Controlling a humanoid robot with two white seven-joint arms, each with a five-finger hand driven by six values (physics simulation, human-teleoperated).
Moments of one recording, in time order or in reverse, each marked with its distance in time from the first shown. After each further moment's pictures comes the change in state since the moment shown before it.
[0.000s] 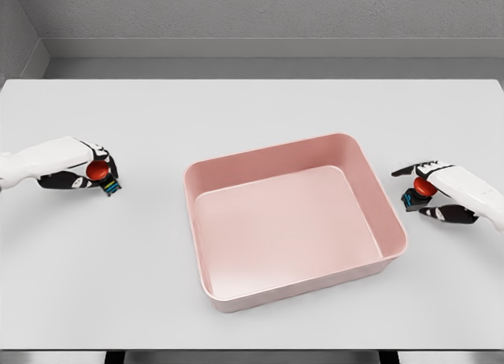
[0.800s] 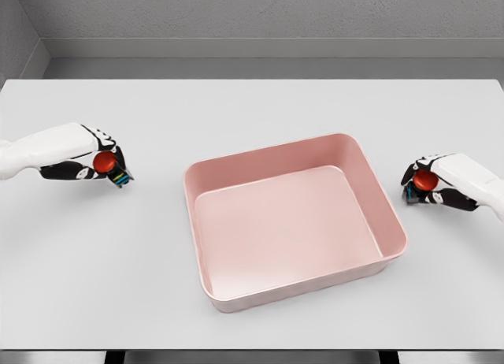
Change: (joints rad) left arm -0.009 0.048 0.013 -0.140 0.060 0.000 0.000; right arm -0.037 -0.003 0.001 -0.014 -0.013 0.000 0.000
